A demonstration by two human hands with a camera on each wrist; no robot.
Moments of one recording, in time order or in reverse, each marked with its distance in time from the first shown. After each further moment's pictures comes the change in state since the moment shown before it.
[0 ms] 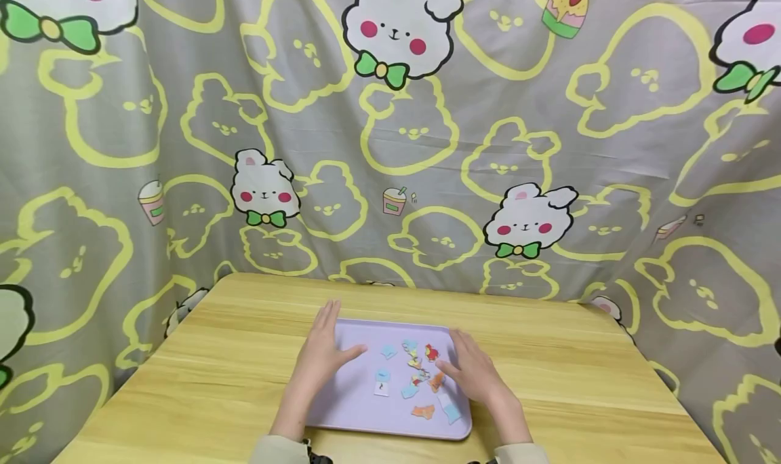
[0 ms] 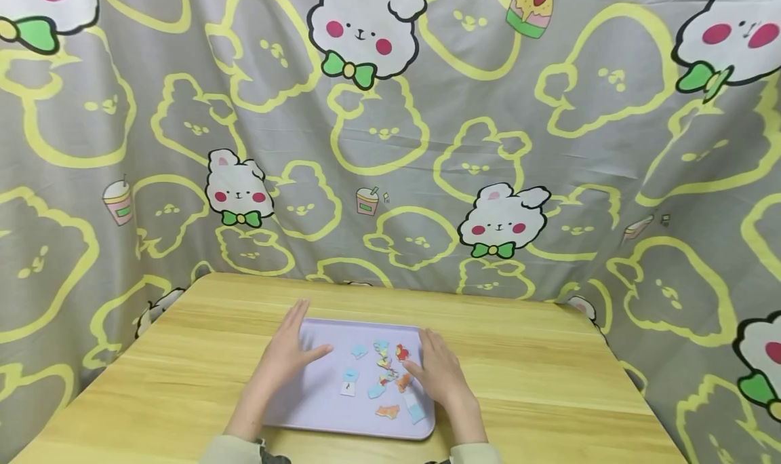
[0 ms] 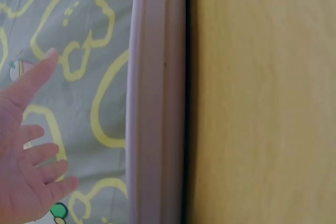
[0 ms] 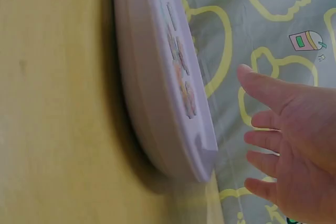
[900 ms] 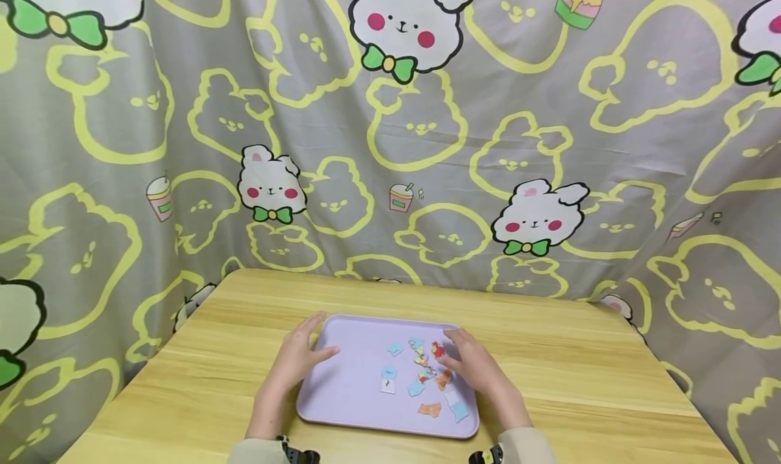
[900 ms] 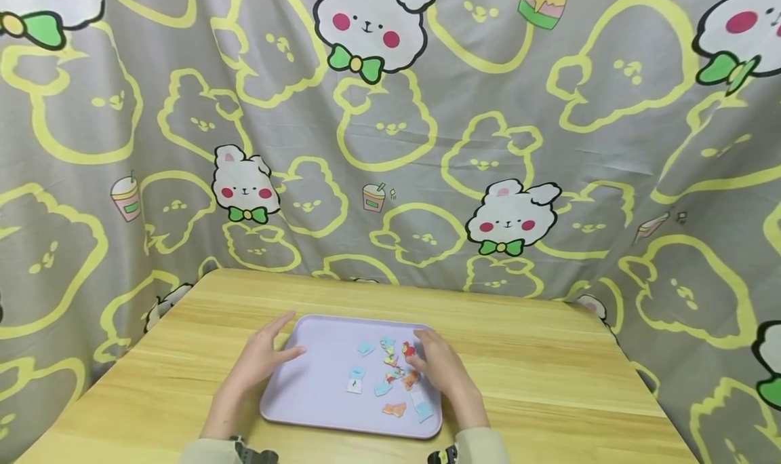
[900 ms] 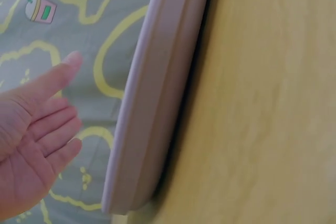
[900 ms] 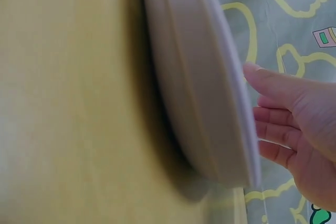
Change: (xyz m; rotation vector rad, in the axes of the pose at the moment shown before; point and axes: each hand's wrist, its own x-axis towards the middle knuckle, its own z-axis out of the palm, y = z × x) left_hand -0.008 -0.046 -0.028 -0.074 -0.053 -0.029; right_hand 0.025 0.014 0.014 -0.016 0.021 -0.109
